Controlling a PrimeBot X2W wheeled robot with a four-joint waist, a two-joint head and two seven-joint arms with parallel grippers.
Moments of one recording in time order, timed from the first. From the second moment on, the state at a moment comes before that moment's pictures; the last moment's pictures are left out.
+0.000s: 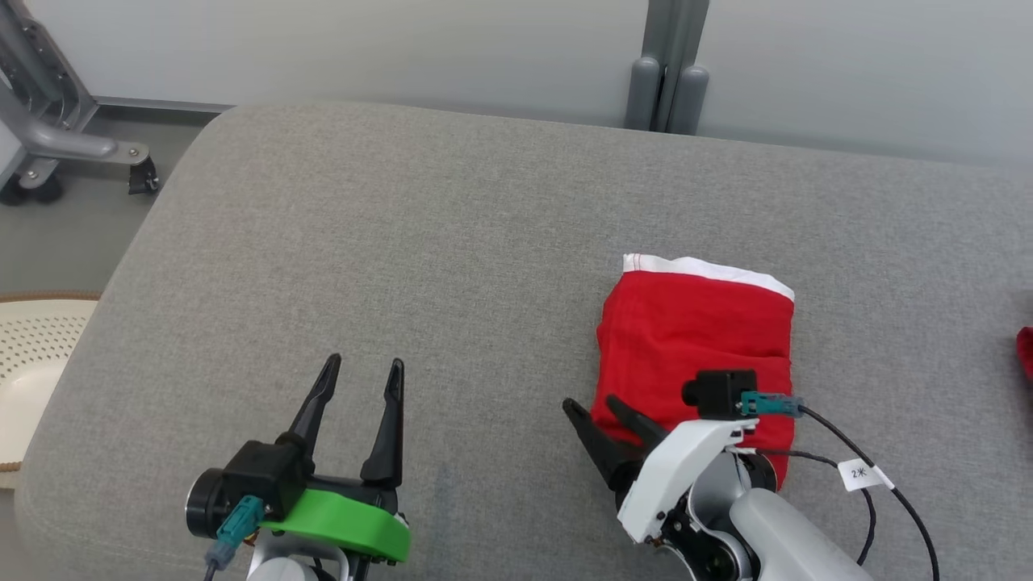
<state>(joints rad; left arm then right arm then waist) -0.08 0.05 -0.22 0.20 -0.26 -0.11 -0.26 -0.29 -0.05 0.49 0.48 0.77 0.13 0.04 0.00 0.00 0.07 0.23</state>
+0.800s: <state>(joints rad) -0.11 0.05 -0.19 0.04 -0.26 -0.08 -0.26 -0.19 -0.13 0.09 0.21 0.14 0.13 -0.24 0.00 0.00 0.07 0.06</state>
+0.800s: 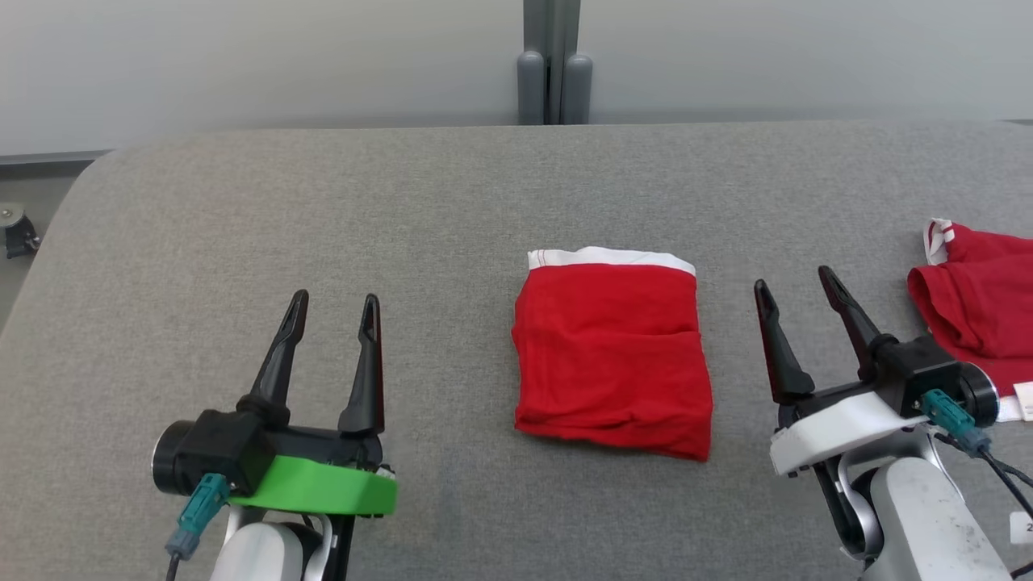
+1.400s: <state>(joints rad) -0.09 0.05 -0.19 0.05 -0.24 -0.07 -0.26 -0.13 -0.06 0.01 0.16 0.04 0.13 -0.26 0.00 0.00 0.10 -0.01</state>
